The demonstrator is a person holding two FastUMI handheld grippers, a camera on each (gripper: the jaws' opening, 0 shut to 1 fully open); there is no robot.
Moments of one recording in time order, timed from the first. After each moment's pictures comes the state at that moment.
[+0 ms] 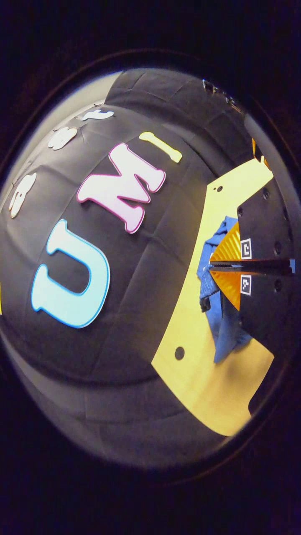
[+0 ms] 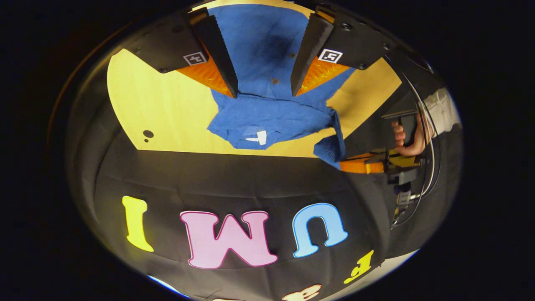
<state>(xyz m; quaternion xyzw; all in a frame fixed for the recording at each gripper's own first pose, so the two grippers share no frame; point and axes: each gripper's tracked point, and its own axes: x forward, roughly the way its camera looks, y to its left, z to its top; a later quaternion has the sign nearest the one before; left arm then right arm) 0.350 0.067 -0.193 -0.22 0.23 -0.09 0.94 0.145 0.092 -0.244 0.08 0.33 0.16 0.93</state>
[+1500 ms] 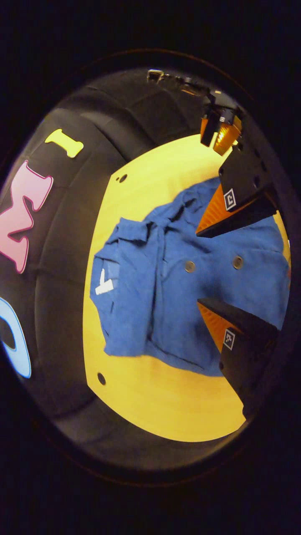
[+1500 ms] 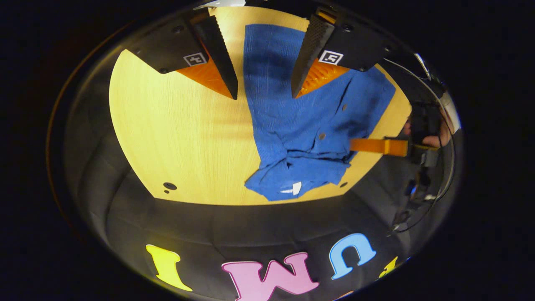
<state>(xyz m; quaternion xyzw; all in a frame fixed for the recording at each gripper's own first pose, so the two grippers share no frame) 0.156 -0.005 -0.352 -0.07 0.53 -0.05 0.84 0.070 -0.016 -0.373 0.08 0.48 0.15 0.86</state>
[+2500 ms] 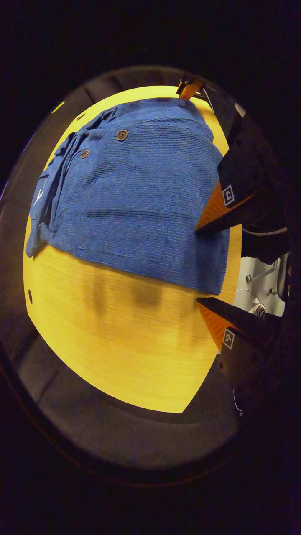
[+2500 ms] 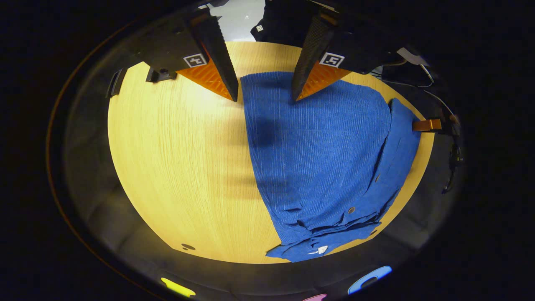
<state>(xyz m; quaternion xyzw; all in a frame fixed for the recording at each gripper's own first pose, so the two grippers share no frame) -0.009 0.130 -0.431 -0.04 0.67 0.06 0.74 -0.049 -0.022 -0.433 0.05 0.63 0.07 0.77</state>
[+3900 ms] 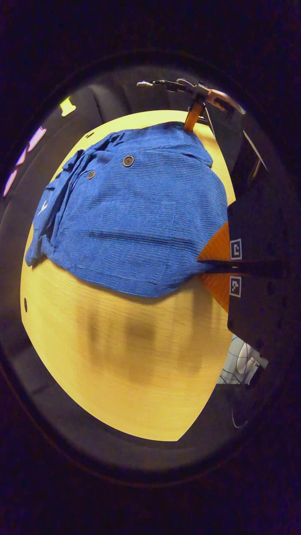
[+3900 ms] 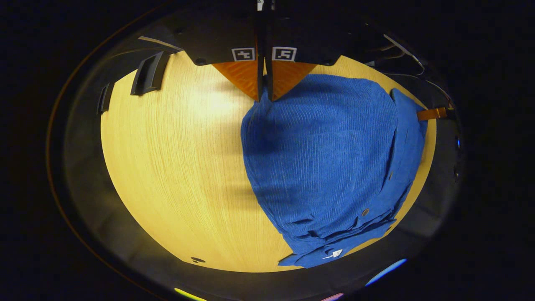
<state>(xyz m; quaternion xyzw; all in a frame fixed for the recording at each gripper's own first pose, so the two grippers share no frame) 0.000 0.099 -0.425 -0.14 0.65 -0.01 0.75 -0.052 -0.009 -0.449 0.06 0.65 0.04 0.76</state>
